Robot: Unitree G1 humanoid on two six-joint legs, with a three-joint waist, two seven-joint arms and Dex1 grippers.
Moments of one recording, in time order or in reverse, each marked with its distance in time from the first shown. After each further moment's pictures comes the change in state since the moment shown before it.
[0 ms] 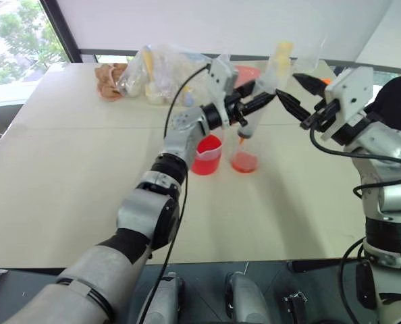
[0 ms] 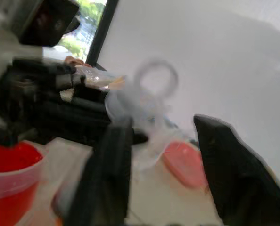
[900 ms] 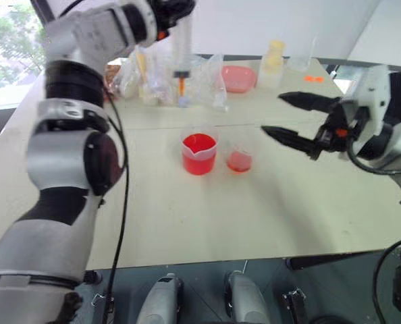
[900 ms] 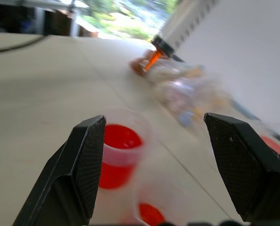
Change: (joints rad) left arm -0.340 0.555 0.077 -0.076 -0.066 1.130 0.436; right arm -0.014 -0.197 -0.034 -0.310 0.478 0.395 0.192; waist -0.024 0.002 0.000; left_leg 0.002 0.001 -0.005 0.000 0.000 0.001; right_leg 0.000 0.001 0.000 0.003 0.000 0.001
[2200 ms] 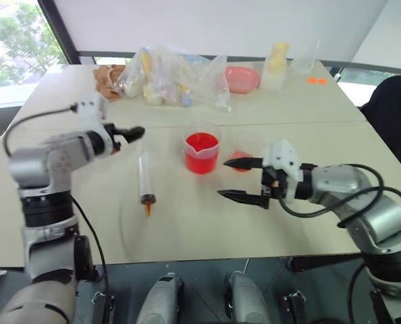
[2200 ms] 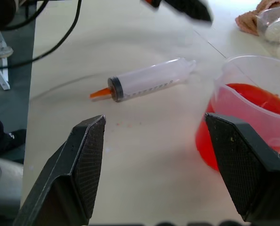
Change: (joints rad) left arm 0.917 0.146 0.122 -1.041 -0.079 0.137 0.025; right arm 0.202 0.050 0.197 0.010 -0.141 -0.084 0.087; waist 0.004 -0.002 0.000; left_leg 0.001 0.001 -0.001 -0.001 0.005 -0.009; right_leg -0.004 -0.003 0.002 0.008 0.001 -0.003
